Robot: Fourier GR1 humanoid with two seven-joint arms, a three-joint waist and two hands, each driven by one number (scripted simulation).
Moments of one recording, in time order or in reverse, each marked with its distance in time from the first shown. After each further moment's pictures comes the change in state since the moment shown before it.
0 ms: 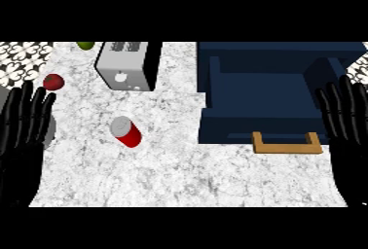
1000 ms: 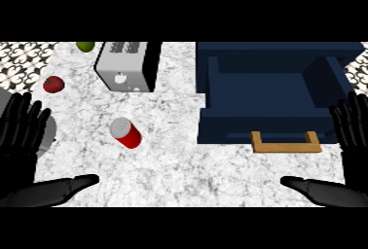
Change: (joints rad) left arm 0.034 -0.038 0.070 -0.028 0.035 0.100 0.353; right arm 0.093 0.014 -0.108 0.037 0.005 -0.055 0.164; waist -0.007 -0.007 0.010
